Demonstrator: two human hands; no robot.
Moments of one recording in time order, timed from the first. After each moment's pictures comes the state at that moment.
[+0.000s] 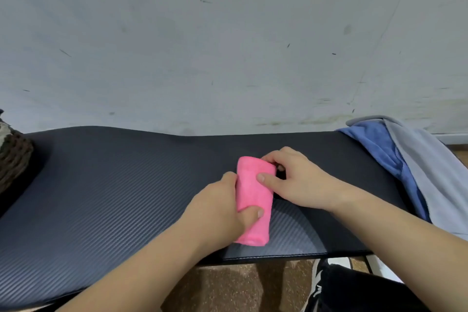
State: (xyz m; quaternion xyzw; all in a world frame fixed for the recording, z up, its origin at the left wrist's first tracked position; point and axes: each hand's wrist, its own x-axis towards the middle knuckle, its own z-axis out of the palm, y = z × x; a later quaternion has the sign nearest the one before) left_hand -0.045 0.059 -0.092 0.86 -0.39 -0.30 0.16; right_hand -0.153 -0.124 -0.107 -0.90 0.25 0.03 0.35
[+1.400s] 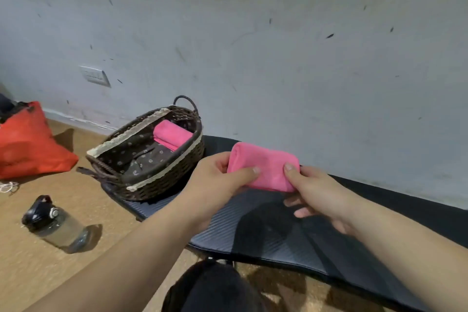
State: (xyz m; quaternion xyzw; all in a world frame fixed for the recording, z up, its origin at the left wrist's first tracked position) left_hand 0.057 0.282 0.008 0.71 -0.15 -0.24 0.64; right_hand -0.020 0.077 -0.014 -0.76 0.28 0.06 0.58
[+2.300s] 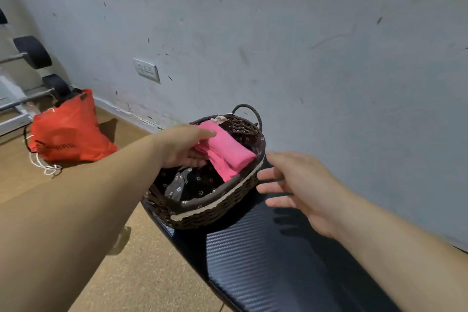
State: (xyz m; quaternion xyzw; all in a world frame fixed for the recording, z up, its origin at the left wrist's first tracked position) left_hand 0.321 0.402 -0.027 0.77 0.06 -0.27 0.58; right_hand 0.152 0.202 -0.001 -0.71 0.20 0.08 0.67
